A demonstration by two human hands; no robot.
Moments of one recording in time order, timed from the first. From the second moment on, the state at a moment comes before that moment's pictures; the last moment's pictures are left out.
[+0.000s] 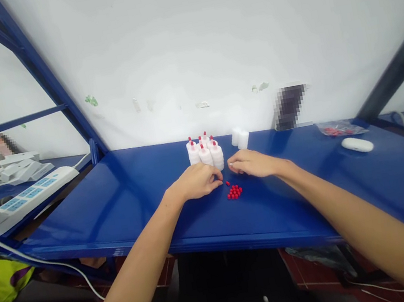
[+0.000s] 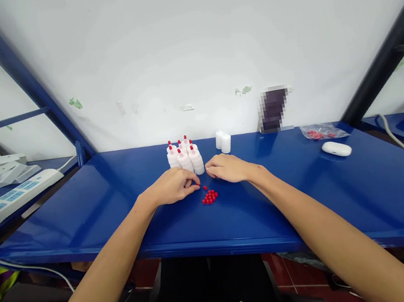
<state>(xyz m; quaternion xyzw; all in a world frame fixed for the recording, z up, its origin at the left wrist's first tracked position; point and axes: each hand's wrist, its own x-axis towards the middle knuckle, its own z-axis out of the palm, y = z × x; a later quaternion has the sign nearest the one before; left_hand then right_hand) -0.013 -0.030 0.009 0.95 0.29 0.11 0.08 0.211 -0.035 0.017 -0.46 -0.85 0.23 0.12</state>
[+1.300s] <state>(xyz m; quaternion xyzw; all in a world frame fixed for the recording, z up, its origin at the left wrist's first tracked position) -0.003 -0.035 0.002 0.91 0.25 0.32 -0.07 0.200 -0.046 0.010 -0.40 -0.87 0.14 0.25</state>
